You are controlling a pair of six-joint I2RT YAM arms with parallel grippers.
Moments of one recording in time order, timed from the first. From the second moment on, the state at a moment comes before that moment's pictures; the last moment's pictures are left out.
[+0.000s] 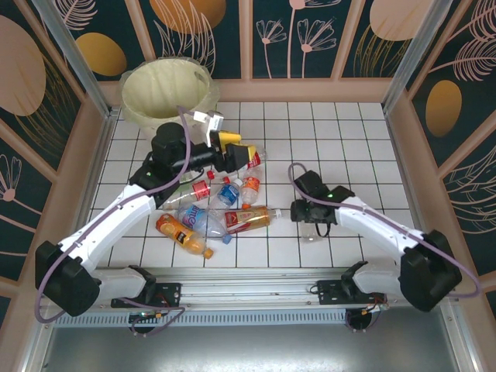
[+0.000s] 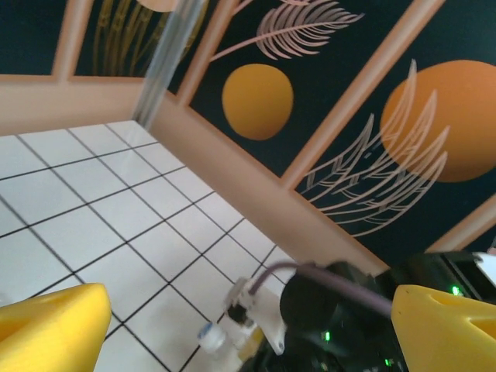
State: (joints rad) left arm -0.57 1.27 1.08 0.11 0.61 -0.51; right arm 0.61 1.21 0.77 -0.73 0.12 0.58
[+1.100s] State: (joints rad) left arm -0.80 1.49 0.94 0.31 0.59 -0.62; right arm 0.41 0.92 0.83 -0.19 -0.42 0.55
